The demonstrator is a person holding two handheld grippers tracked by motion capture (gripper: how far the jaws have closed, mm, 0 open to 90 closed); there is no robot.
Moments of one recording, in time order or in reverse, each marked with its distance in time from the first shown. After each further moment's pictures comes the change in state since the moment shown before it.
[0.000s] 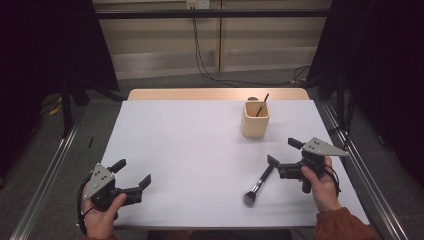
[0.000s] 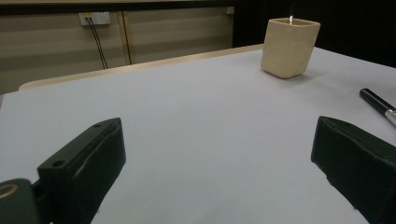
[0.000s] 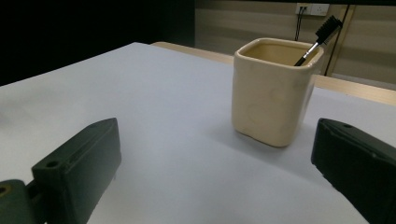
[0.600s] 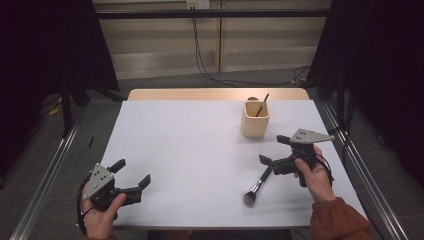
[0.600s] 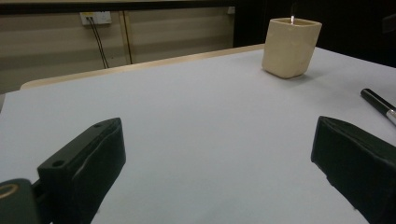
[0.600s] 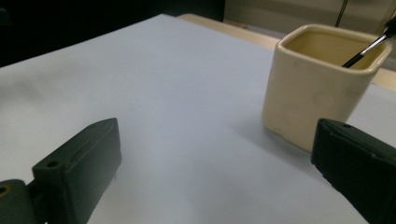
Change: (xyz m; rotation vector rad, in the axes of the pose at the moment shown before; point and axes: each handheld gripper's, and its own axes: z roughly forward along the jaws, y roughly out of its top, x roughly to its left) left arm 0.001 0.000 -0.001 0.002 0.002 -0.004; right arm 0.001 0.021 0.021 0.163 0.126 -0.045
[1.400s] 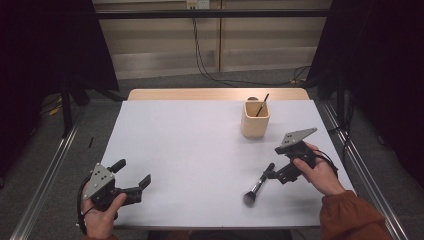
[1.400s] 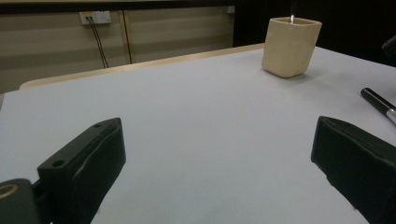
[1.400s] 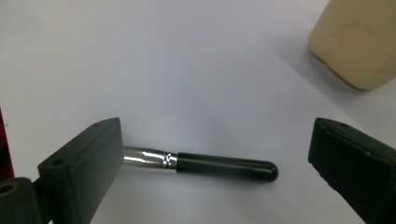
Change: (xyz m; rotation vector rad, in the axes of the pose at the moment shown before) left arm 0.000 0.000 0.001 0.000 -0.003 -0.006; right arm -0.006 0.003 0.006 0.405 0.160 -0.149
